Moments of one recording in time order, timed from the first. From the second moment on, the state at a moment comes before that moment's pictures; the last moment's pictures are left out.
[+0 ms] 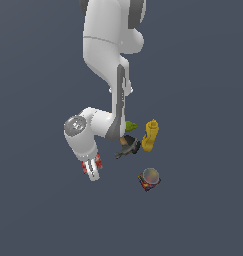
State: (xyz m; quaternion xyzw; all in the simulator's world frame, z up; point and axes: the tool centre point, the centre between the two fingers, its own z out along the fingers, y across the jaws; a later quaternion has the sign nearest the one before) arm 0.048 -0.139 0.017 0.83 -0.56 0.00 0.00
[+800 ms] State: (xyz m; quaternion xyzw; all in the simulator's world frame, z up) arm 0.049 -0.139 0.018 0.83 -0.56 0.00 0.00
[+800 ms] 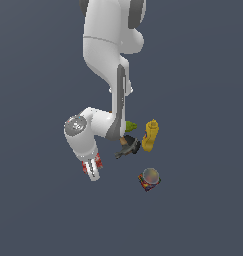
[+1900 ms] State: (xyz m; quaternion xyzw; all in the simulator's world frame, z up) arm 0.011 -0.079 0.138 0.83 -0.56 0.00 0.00
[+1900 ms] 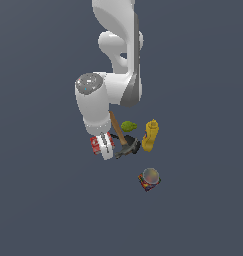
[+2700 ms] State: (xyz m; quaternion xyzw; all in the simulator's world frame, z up) arm -0.033 -0.006 0.291 0.83 -0.56 0.00 0.00
